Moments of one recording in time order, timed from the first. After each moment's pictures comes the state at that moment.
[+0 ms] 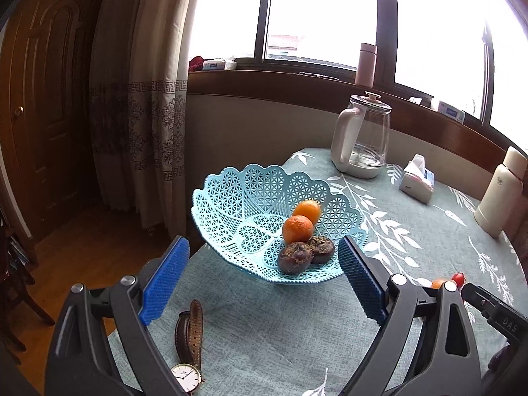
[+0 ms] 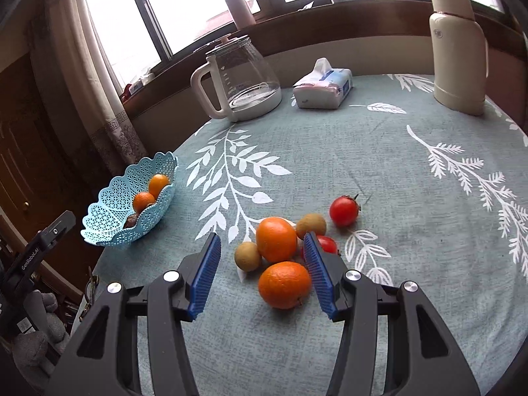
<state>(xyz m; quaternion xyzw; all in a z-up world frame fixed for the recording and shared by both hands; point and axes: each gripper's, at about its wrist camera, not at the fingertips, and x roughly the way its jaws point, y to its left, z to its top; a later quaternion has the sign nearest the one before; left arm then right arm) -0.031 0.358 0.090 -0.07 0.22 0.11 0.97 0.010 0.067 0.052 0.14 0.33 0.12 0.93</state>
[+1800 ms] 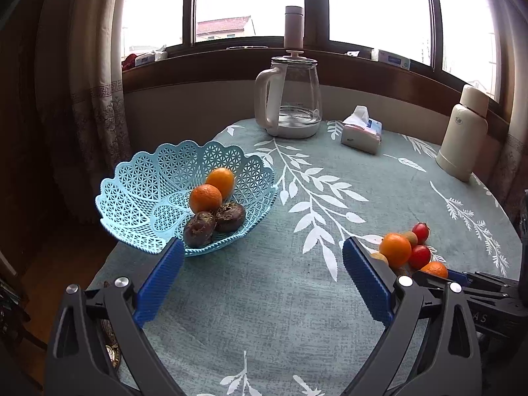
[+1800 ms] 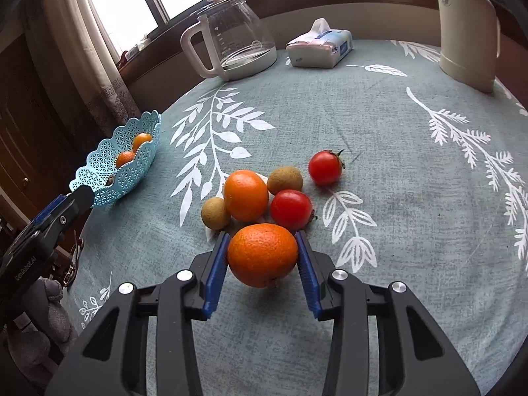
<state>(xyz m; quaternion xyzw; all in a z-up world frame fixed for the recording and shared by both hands) -0.010 0.278 0.068 0.00 0.27 0.02 0.96 0.017 0.051 0.025 0.12 0.40 0.13 0.90</state>
